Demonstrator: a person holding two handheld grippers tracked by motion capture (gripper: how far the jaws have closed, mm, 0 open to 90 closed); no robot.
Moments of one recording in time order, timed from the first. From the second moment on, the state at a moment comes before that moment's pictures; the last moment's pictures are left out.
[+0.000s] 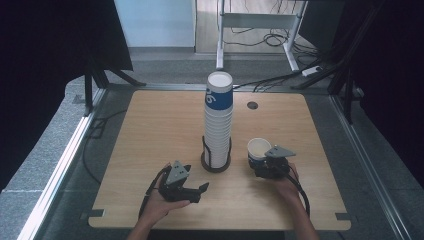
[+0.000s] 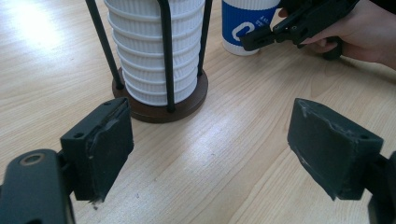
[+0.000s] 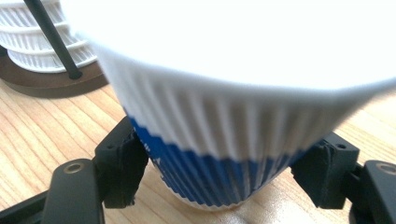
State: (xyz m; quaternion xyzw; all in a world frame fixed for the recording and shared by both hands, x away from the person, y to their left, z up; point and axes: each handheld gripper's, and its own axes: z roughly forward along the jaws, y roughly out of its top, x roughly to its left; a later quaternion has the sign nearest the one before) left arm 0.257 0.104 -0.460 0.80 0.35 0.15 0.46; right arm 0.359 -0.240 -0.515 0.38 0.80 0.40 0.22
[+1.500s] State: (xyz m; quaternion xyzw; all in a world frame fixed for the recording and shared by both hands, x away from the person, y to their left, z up) left arm 0.256 0.117 -0.451 0.78 0.36 0.16 0.50; right arm 0.299 -0.256 -0.434 0.31 0.73 0.58 0.18
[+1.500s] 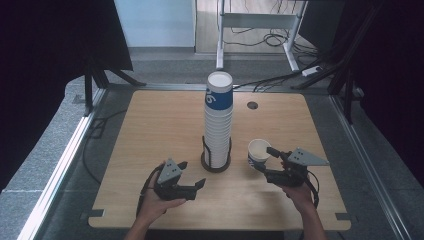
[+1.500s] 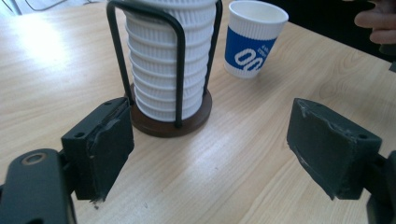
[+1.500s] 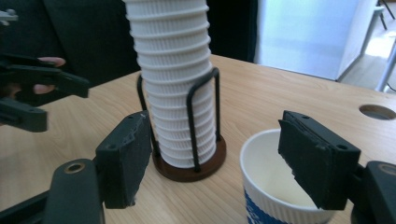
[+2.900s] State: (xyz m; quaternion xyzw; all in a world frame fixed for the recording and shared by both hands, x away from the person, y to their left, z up) left arm 0.350 0.087 -0.384 0.76 0.30 0.16 0.56; right arm 0.294 -0.234 -0.437 0.27 0.75 0.58 0.15
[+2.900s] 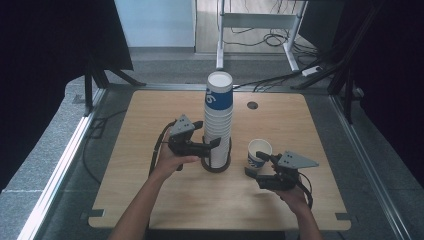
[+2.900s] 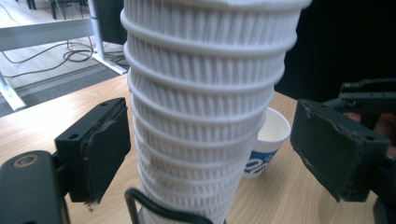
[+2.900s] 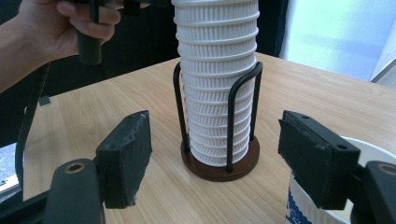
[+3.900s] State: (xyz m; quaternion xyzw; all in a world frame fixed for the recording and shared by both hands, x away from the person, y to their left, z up) left arm 0.375 0.067 -0.382 0.77 0.30 0.15 0.55; right arm 0.296 -0.229 -0.440 0.26 0.76 0.57 0.14
